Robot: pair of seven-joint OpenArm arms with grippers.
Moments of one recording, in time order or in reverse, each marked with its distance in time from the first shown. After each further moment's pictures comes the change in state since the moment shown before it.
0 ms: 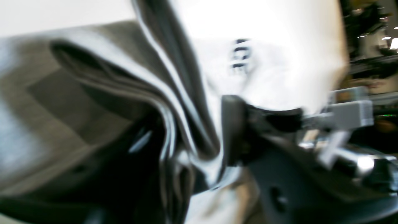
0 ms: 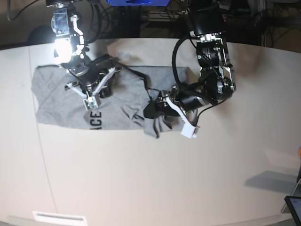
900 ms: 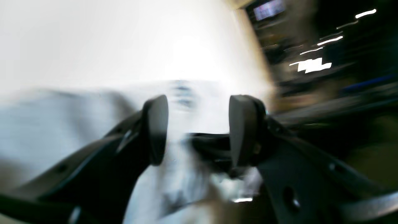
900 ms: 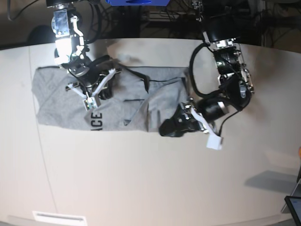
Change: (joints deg) left arm -2.5 -7.0 -4.3 3.1 -13.3 0.1 -0.8; right arm 0.2 0.0 0.0 -2.3 0.5 0.0 2.6
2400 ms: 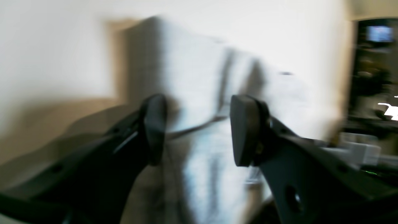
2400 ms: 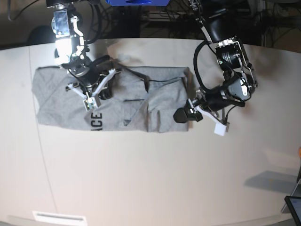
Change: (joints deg) left arm 0.3 1.9 -7.3 -8.3 10.1 7.6 4.0; right arm 0.1 0.0 0.0 0.2 0.0 0.2 -0.2
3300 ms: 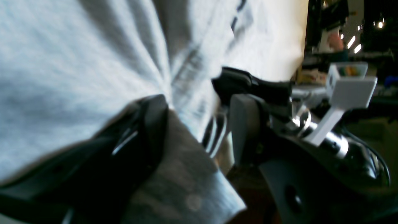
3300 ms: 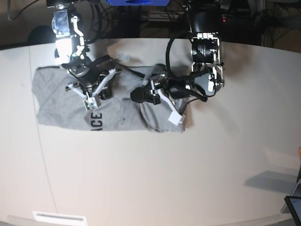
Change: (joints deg) left arm 3.8 3.4 17.2 -3.1 -3.4 0.0 -0.3; right arm 0.0 -0.1 0.0 0.0 0.0 0.0 0.0
